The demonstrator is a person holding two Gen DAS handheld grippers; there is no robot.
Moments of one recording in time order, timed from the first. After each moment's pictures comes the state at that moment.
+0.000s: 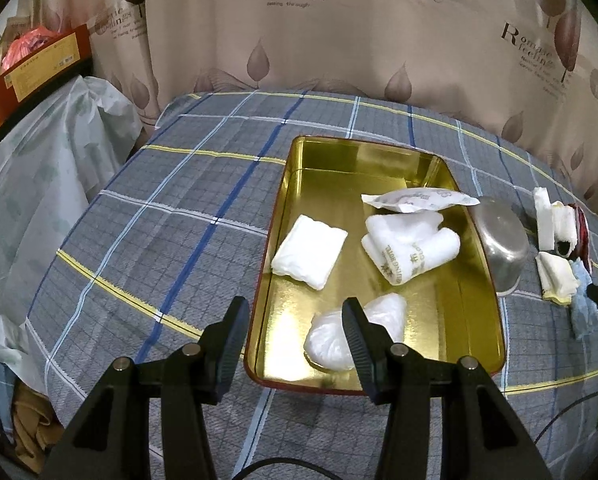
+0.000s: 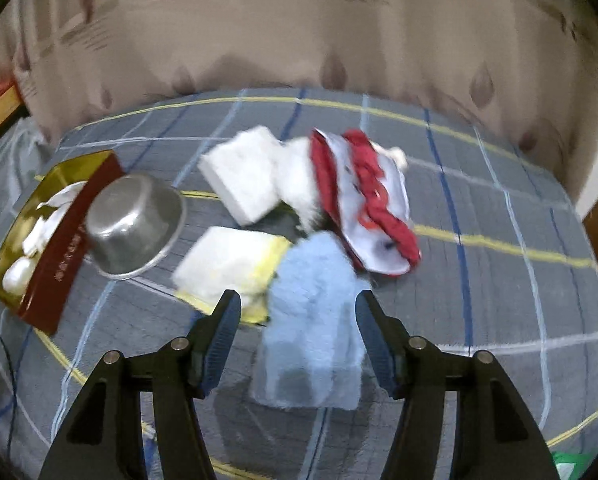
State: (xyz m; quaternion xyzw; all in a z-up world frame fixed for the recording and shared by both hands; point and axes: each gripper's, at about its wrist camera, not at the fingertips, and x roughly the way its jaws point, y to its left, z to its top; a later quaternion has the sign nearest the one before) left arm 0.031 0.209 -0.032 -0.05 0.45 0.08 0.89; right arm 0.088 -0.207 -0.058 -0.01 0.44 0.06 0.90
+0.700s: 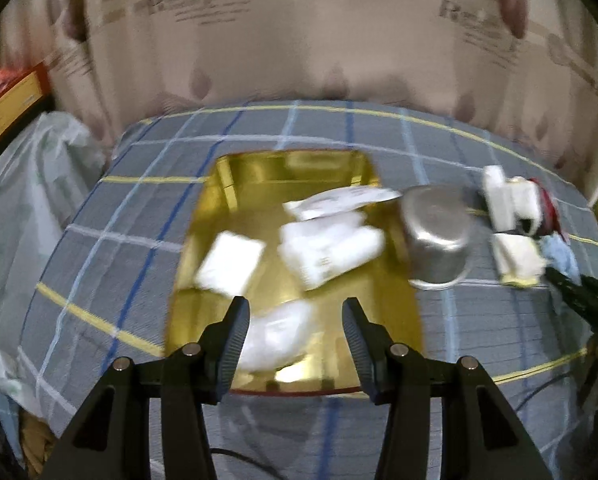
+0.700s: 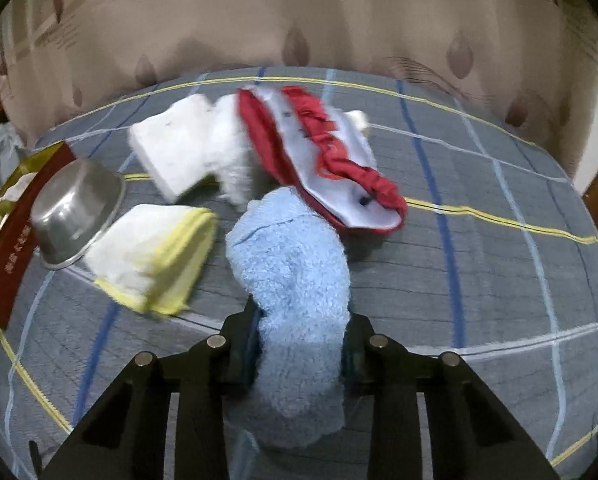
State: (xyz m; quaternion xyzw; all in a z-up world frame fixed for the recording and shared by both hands) left arm 0.041 0.142 -0.014 -0.01 0.45 0.01 0.89; right arm 0.094 -0.243 -0.106 0.00 0.44 0.04 0.90
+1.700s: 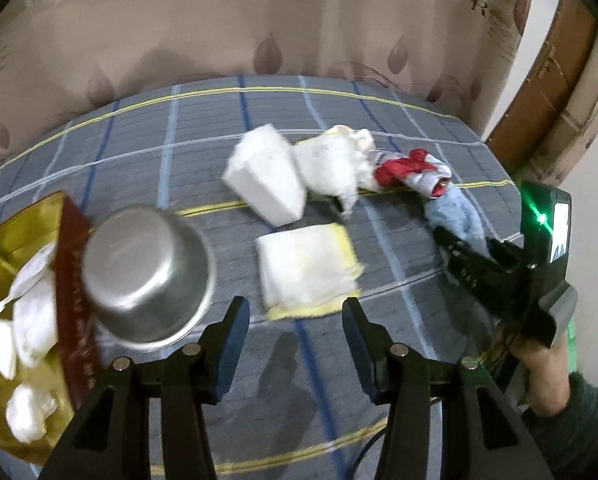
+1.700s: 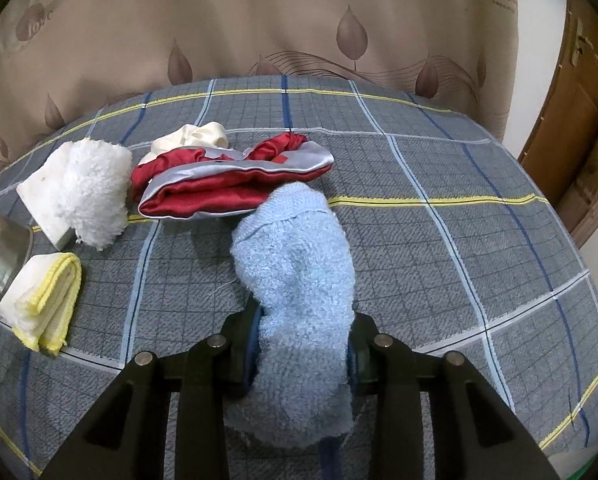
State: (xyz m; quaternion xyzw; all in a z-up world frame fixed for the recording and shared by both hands) left arm 0.103 -0.065 -0.035 0.02 0.50 -0.21 0.84; right arm 0.097 -0.311 -0.115 0.03 0.43 -0.09 0.90
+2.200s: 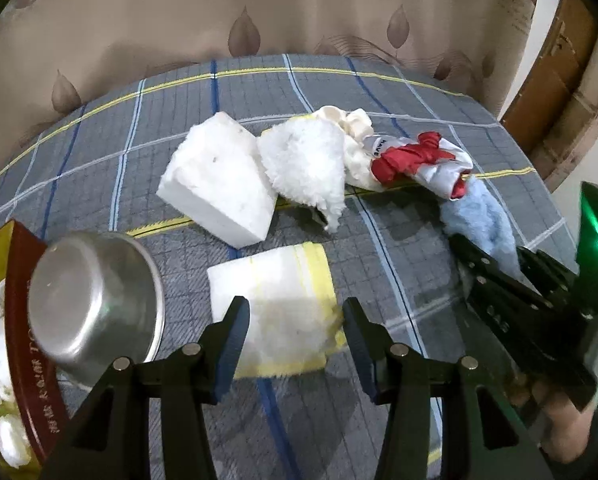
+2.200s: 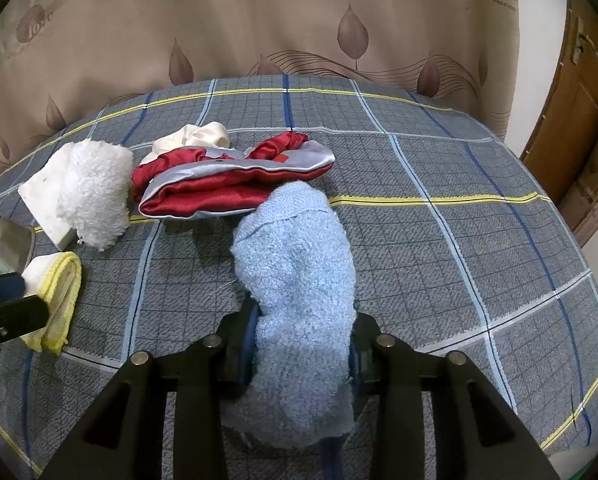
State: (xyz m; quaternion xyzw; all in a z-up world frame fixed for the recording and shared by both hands) left arm 0.137 -0.115 -0.070 0.06 0.51 -0.19 0.84; right arm 0.098 -0.311 -0.115 0.04 0.43 -0.09 0.90
